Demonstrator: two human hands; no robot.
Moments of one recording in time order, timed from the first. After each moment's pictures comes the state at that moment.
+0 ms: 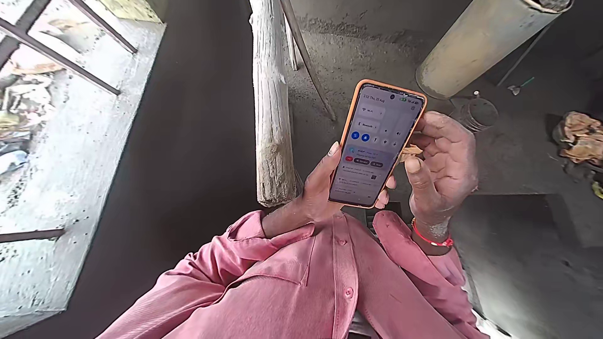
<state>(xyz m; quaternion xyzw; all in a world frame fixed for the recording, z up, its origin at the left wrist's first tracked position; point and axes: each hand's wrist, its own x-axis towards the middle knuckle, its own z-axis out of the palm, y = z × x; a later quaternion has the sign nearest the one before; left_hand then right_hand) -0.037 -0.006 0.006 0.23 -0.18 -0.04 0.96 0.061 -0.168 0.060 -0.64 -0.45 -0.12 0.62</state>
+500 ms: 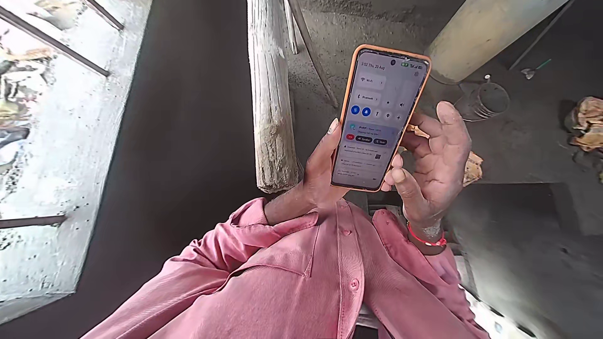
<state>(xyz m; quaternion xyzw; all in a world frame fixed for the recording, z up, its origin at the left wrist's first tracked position) -0.043 -0.006 0.014 0.23 -0.10 0.02 0.97 0.037 -0.173 0.039 -0.64 -0.43 -0.04 0.63</state>
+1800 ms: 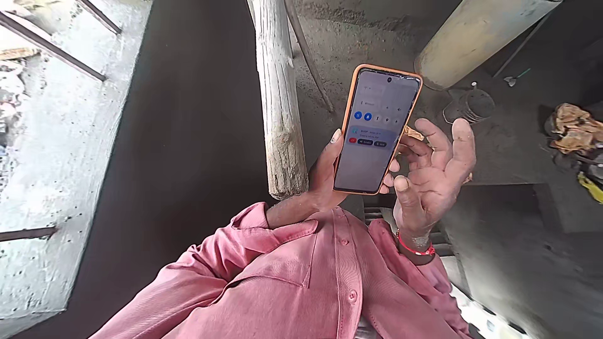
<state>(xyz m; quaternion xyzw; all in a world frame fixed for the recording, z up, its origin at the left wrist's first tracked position) -0.044 -0.001 0.008 0.20 -0.09 -0.02 0.98 0.019 -0.160 0.028 -0.62 -0.38 -0.10 0.67</state>
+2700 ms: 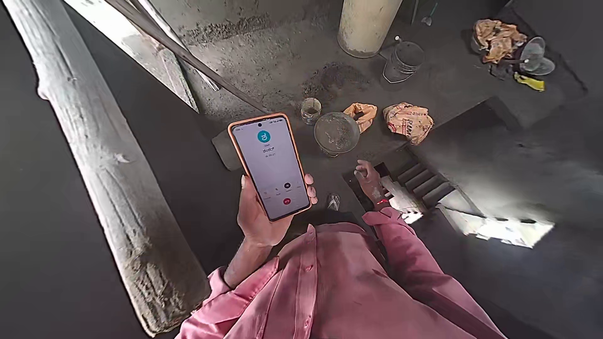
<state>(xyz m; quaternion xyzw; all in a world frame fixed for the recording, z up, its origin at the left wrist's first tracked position) 0.000 0.004 -0.039 0.24 -0.10 -0.07 0.96 0.110 -0.321 -0.264 -0.91 0.02 0.07 0.41</state>
